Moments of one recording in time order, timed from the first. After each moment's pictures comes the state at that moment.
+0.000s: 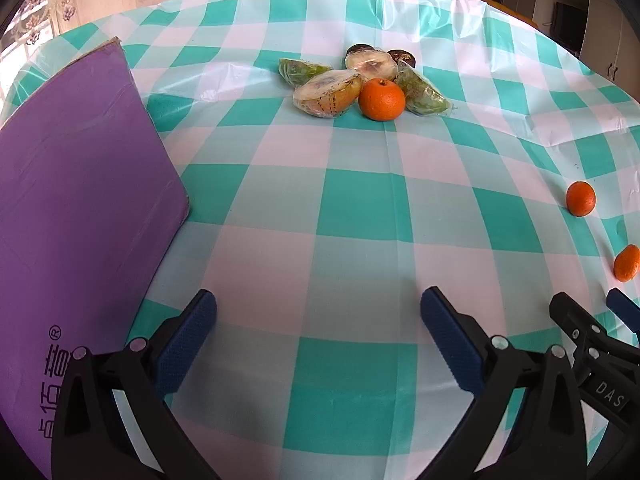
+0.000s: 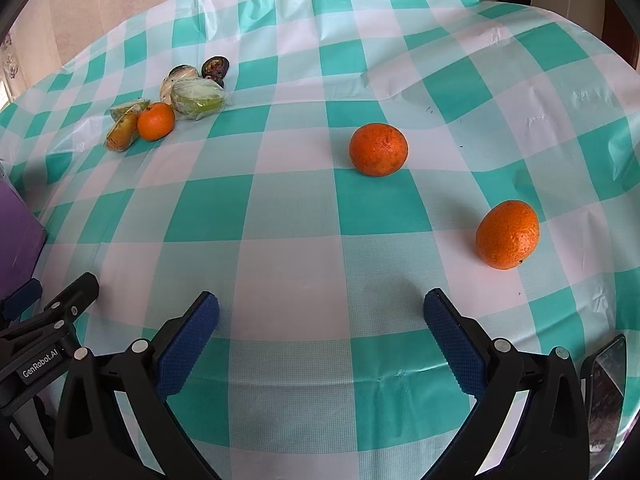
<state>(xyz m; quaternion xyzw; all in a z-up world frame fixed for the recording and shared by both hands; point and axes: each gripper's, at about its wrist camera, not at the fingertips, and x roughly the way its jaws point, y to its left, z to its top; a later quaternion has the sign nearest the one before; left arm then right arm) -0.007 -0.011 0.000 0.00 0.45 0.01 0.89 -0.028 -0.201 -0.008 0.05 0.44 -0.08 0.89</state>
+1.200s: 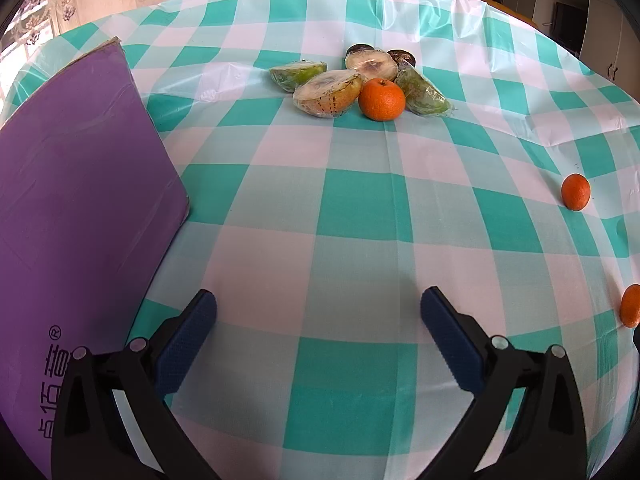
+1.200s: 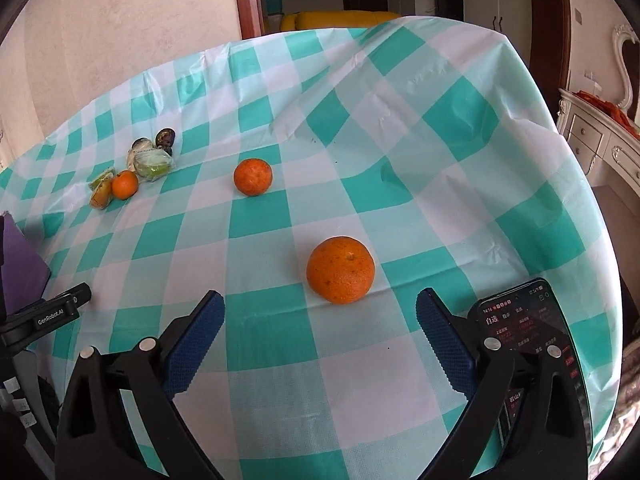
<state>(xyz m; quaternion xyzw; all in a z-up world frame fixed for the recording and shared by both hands) -0.008 -0.011 -0.001 0.00 0.45 0.01 0.89 -0.110 -0.276 0.010 0.12 0.36 -0.14 0.92</state>
